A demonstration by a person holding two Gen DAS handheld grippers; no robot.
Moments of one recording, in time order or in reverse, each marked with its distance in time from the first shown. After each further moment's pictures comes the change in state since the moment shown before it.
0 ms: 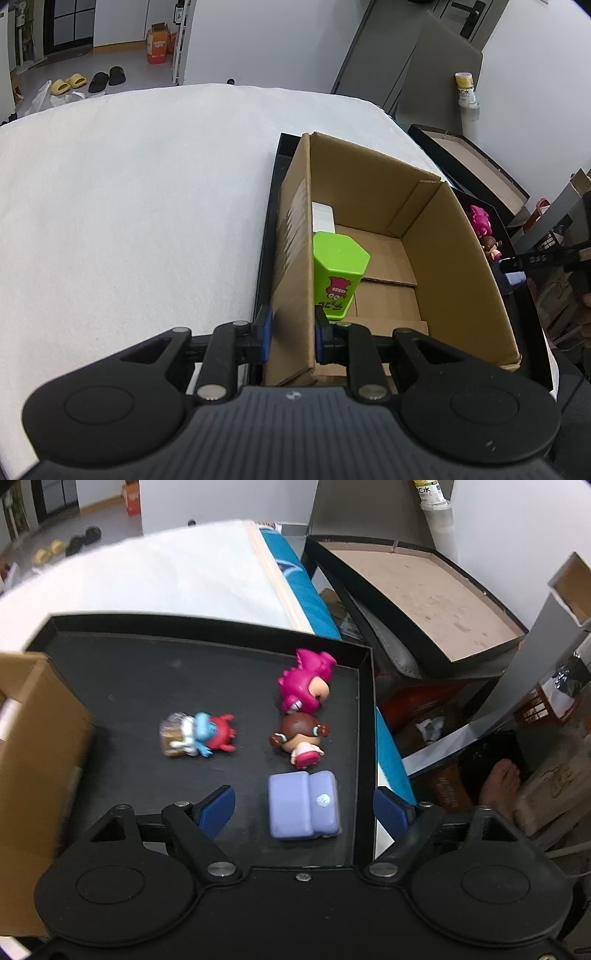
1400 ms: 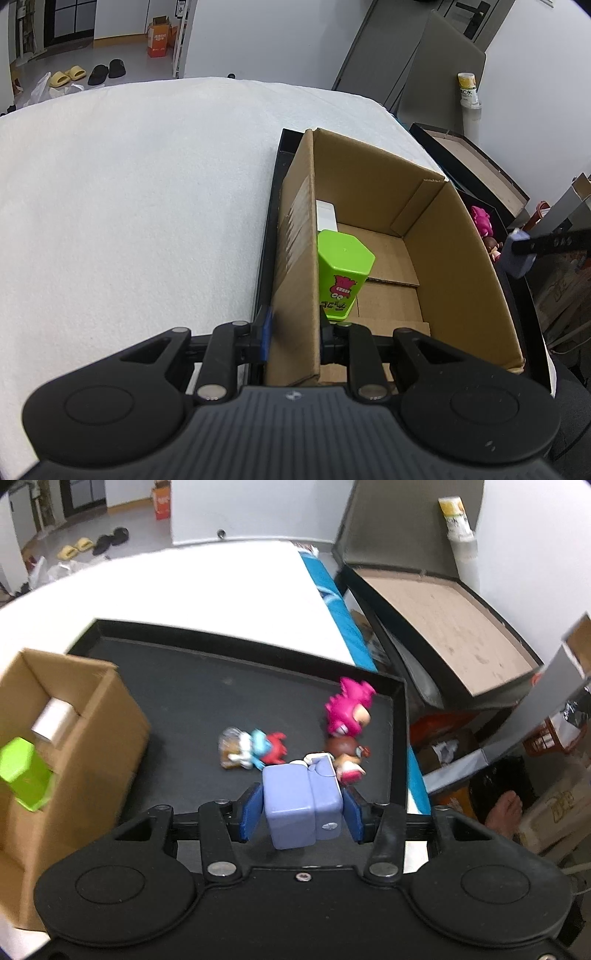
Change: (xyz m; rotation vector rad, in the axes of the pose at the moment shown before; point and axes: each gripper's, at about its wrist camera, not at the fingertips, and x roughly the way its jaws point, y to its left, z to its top) left arm 0.004 0.004 0.001 -0.015 0.012 -0.010; right arm -0.042 0.032 0.010 -0.060 -0.056 0.065
